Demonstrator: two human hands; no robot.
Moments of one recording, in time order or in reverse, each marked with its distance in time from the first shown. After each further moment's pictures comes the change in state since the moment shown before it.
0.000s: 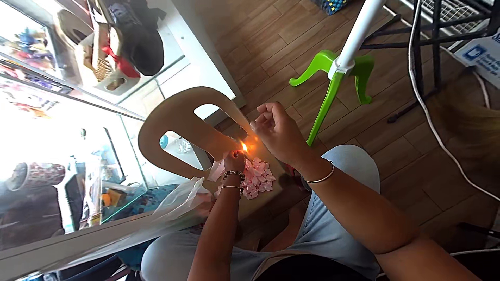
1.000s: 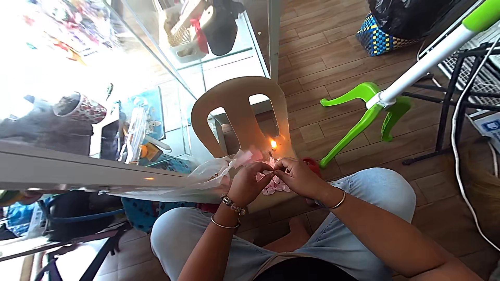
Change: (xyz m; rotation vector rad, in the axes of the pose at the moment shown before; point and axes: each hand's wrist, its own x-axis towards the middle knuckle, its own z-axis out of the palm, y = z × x) left_hand -0.120 -0.025 -0.100 -0.128 -0.151 0.624; right_hand -0.025 0.033 0.068 -0.260 -0.587 -0.013
